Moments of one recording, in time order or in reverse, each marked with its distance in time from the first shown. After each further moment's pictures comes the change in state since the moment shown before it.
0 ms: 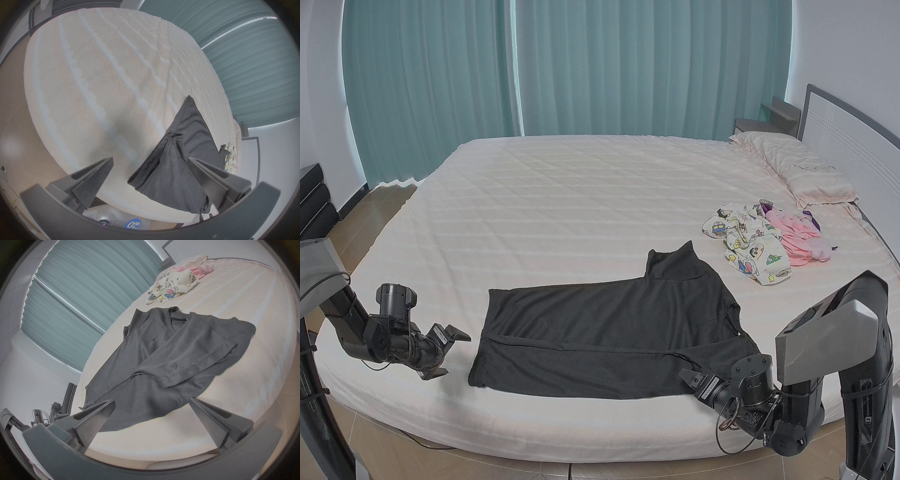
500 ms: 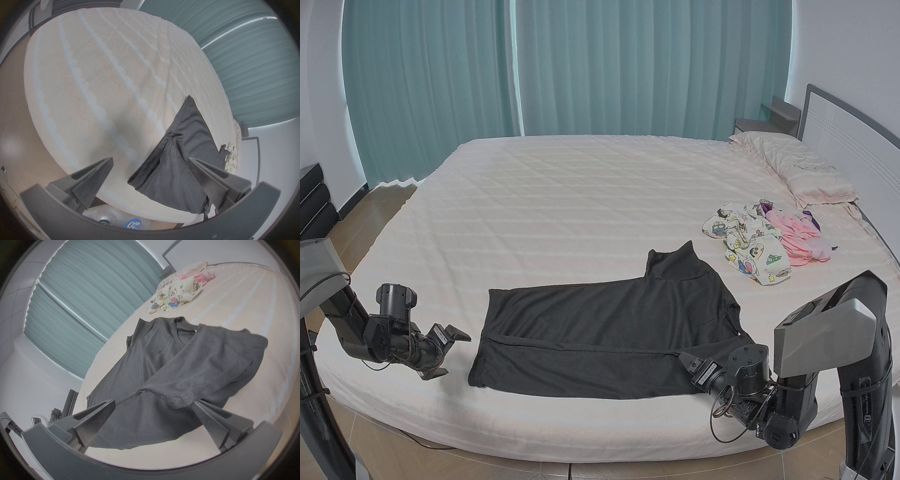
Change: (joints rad) left arm 0.000 0.000 0.000 0.000 0.000 0.000; right arm -0.020 0.013 -0.091 0.000 -0.049 -0.021
